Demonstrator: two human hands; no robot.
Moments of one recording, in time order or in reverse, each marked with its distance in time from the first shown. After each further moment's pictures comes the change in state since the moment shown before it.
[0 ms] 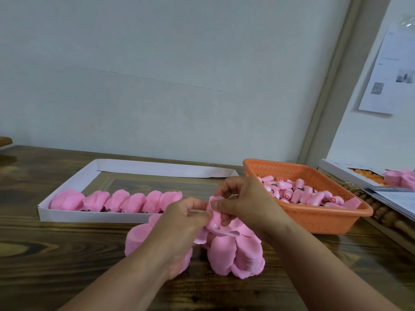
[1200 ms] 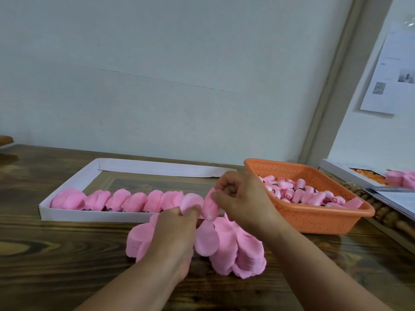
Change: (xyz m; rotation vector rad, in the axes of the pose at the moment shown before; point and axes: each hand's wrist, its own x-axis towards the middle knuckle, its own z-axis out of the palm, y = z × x) left_hand 0.003 -0.010 0.008 -0.121 0.318 -0.036; right_hand 0.006 -0.001 0.010 -0.267 0.166 -0.136
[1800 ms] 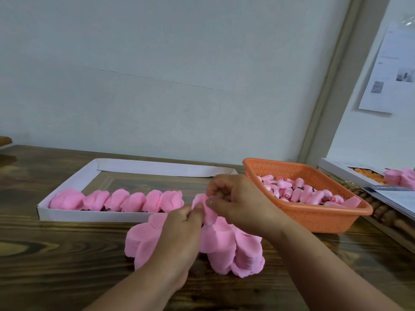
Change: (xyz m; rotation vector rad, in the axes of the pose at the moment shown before) left_hand 0.000 -0.008 -0.002 0.182 -0.140 0.158; right_hand -0.001 -0.006 -0.008 -0.086 -0.242 -0.064
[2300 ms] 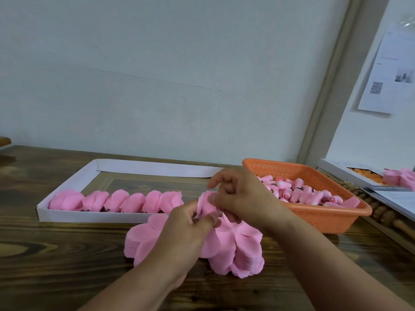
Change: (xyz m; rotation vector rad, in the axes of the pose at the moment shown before) left_hand -0.006 0.006 -0.005 0.080 -0.181 0.131; right_hand 0.005 0.011 -0.005 0.185 0.016 0.055
